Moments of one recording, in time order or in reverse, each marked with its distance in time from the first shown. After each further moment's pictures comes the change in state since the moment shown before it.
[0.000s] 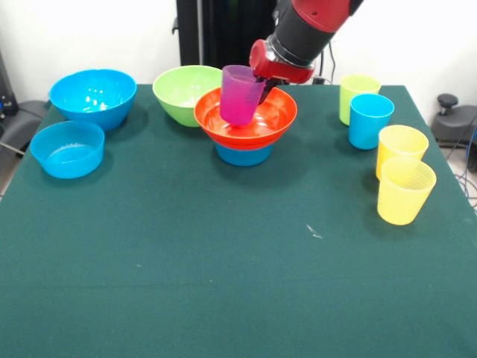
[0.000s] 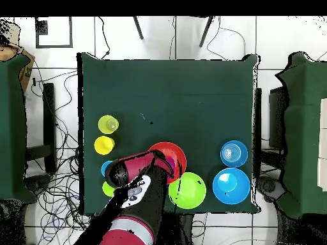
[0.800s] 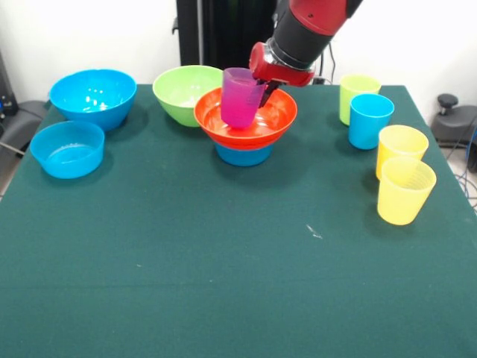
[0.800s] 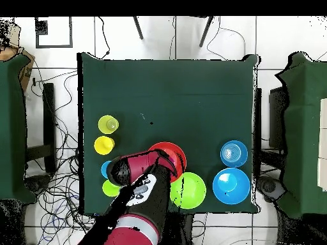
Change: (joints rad) arm -0.023 0.000 0.012 0.000 0.040 0.000 0.002
